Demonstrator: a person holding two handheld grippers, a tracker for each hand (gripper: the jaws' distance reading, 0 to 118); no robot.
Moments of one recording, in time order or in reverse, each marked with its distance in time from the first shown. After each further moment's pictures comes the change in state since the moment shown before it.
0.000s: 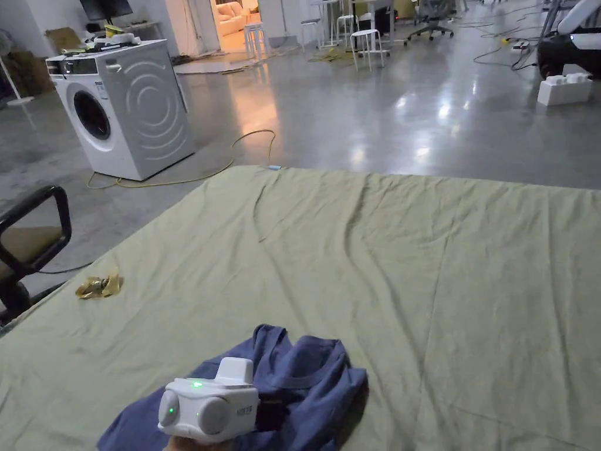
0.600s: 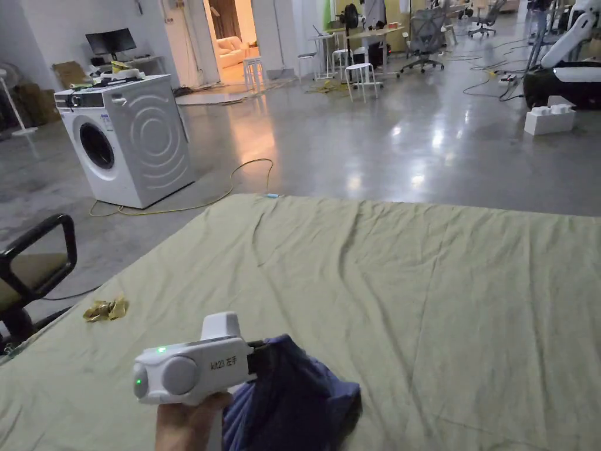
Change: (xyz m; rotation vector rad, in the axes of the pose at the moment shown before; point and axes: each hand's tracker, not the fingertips) left arm 0.017 0.060 0.160 0.294 -0.283 0.184; right arm 0.002 -0.012 0.025 0.036 0.080 -0.018
